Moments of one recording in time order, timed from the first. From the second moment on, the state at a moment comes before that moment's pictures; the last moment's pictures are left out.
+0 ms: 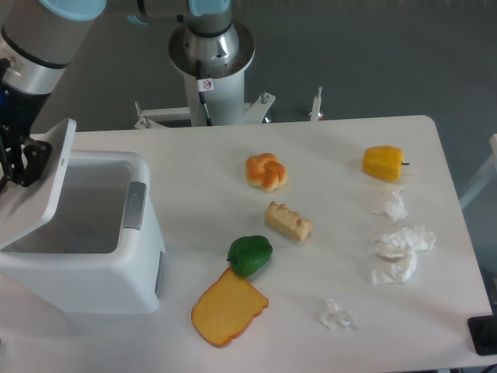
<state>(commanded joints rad) 2.08 -1.73 -1.45 -1.07 0.90 0.31</state>
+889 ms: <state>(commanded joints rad) 2.10 -1.73 -1.46 -1.07 1.02 0.34</state>
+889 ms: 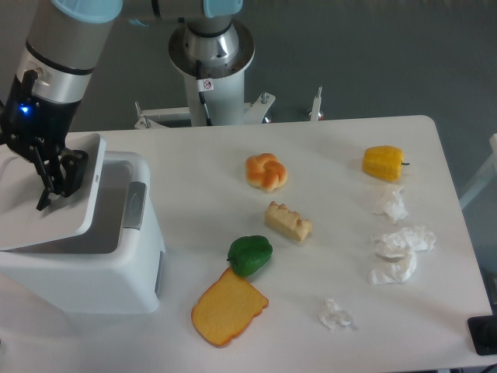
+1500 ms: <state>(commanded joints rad) 2.13 -1.73 -1.47 -1.07 1.02 0.35</state>
